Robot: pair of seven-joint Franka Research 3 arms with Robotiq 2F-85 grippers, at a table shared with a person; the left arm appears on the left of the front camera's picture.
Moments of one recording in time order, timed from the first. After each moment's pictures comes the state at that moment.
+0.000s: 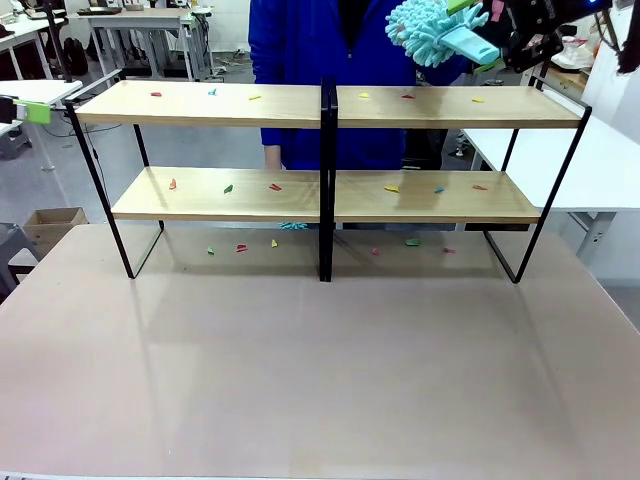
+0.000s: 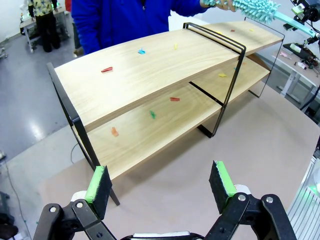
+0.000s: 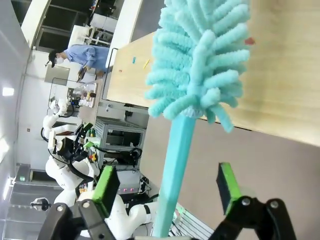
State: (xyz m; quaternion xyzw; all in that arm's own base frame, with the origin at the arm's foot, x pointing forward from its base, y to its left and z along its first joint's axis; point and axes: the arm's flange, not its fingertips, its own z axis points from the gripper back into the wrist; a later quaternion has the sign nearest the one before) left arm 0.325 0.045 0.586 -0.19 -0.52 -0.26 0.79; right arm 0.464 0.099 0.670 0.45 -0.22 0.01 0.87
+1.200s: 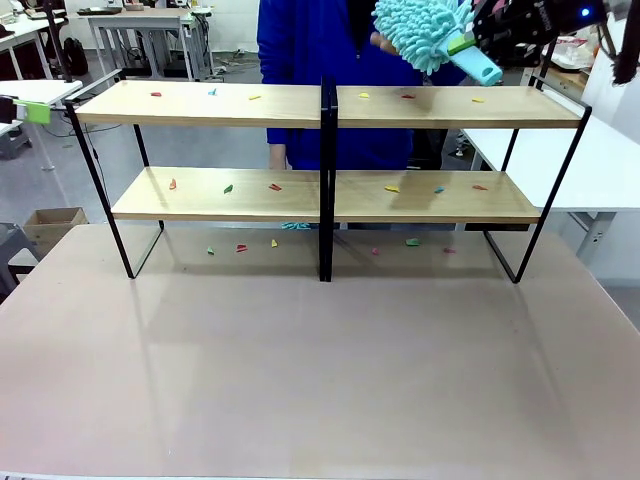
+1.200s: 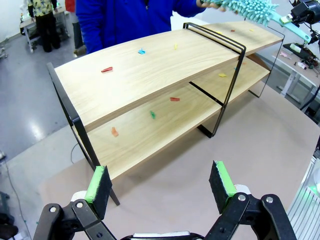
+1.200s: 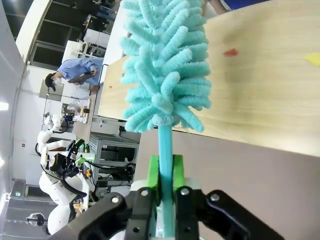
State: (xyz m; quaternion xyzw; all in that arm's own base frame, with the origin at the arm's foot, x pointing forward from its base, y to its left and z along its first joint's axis) left arm 0.325 0.045 0.586 -0.19 -0.52 -0.26 0.79; right arm 0.467 0.097 0.656 0.43 -0.25 -0.02 0.87
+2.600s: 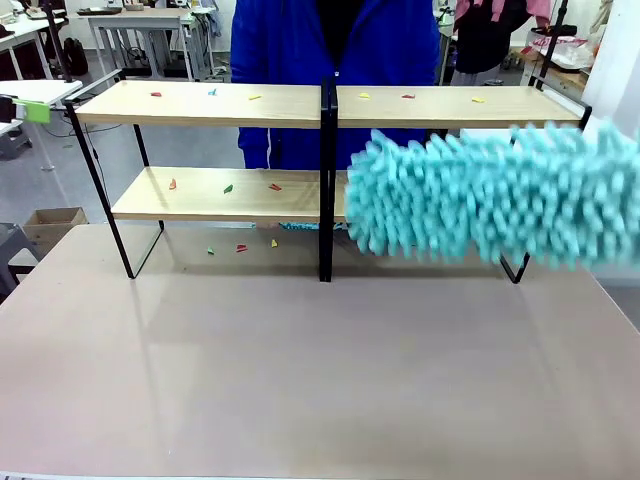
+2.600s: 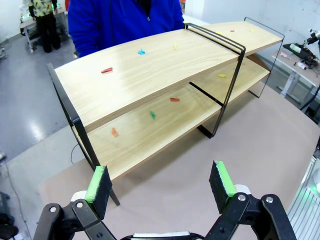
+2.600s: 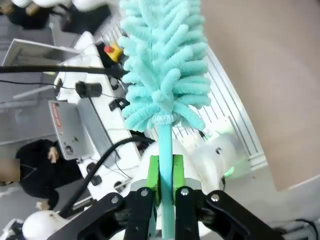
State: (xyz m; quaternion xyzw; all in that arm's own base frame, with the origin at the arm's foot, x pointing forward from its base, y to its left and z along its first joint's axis) left arm 0.325 0.046 0.586 -0.19 -0.53 -0.26 0.79; right arm 0.210 -0.001 0.683 0.30 0.01 0.44 0.85
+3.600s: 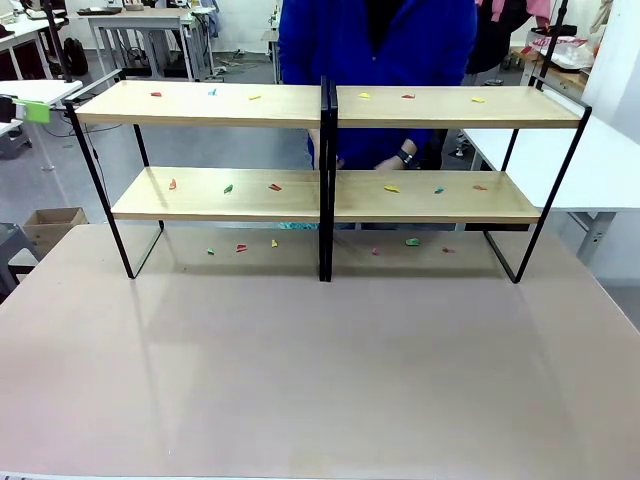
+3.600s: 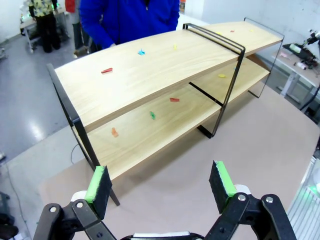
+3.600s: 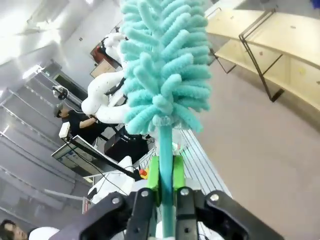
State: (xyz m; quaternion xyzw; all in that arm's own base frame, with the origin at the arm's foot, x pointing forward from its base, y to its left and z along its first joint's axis) left arm 0.325 0.046 0.586 -0.19 -0.53 -0.26 0.79; right arm 0.216 -0.181 0.713 0.53 -0.29 0.28 0.74
